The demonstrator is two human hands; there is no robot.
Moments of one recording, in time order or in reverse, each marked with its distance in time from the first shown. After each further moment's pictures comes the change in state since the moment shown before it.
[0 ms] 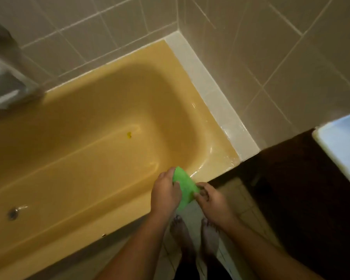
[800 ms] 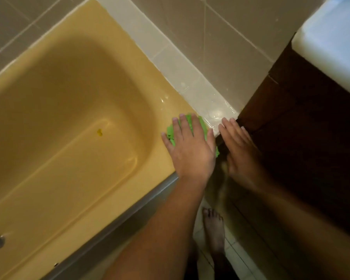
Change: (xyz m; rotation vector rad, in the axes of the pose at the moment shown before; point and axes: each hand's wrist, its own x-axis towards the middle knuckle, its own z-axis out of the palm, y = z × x) left_hand 0.063 0.118 0.181 0.475 0.298 0.329; right_hand 0.087 0.141 -0.114 -0.515 0.474 -0.554
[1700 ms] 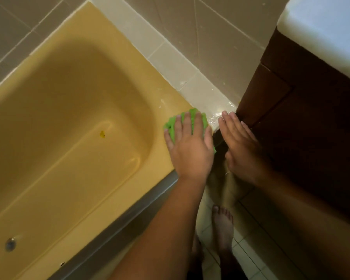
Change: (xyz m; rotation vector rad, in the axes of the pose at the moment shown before) left_hand -0.006 -0.009 0.008 -0.043 0.160 0.100; right_hand 0.000 -0.001 -0.002 -0.122 -0.117 0.036
